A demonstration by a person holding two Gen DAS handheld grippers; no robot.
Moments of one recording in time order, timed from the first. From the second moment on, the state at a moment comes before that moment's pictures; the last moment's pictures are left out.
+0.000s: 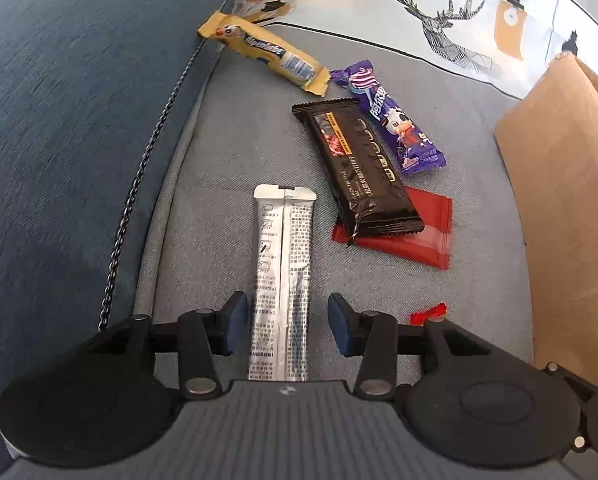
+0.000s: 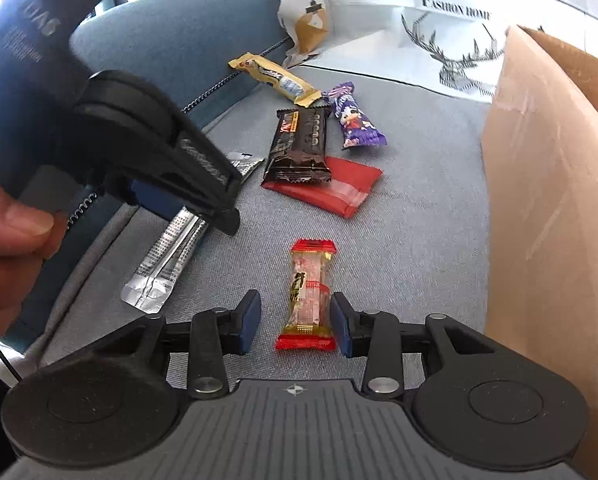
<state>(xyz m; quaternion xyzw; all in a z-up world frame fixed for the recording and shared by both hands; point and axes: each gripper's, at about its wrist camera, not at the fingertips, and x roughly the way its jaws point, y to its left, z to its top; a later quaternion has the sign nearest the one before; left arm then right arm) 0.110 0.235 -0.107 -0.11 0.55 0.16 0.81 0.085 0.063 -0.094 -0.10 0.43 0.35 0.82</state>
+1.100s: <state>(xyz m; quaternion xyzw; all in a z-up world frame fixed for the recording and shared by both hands) 0.080 0.215 -0.025 -0.12 0.42 0.19 0.88 0.060 0.024 -0.009 -0.09 0.30 0.36 0.88</state>
